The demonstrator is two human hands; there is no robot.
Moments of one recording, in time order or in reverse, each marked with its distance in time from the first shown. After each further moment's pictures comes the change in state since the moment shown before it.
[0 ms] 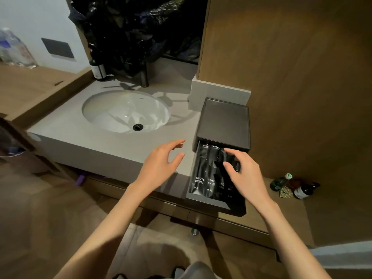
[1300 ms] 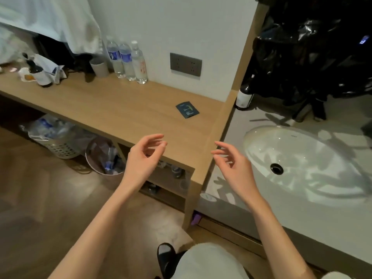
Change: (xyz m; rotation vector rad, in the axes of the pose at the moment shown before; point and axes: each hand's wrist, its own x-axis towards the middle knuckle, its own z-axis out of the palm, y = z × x) left_hand 0.062 -0.499 -0.509 -0.359 0.339 -0.360; right_hand 0.239 -0.500 0.487 0.418 -0.143 -0.004
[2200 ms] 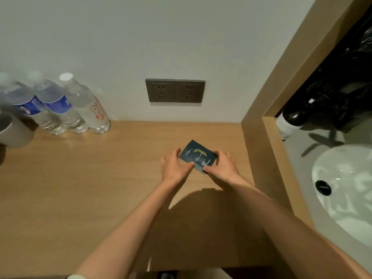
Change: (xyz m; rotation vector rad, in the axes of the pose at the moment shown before) left_hand 0.421 -0.186 0.115 0.434 -0.521 -0.144; right_hand 0.379 0.108 0.166 -0.361 0.099 0.661
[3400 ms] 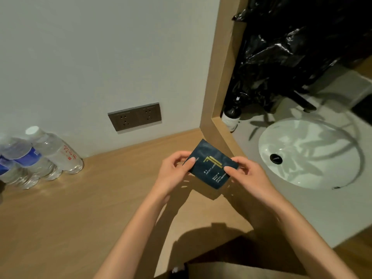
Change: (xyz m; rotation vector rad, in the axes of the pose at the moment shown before) left_hand -0.119 0.120 -0.077 -0.499 -0.468 0.244; right_hand -0.195 0.009 -0.117 0.521 0.251 -0.119
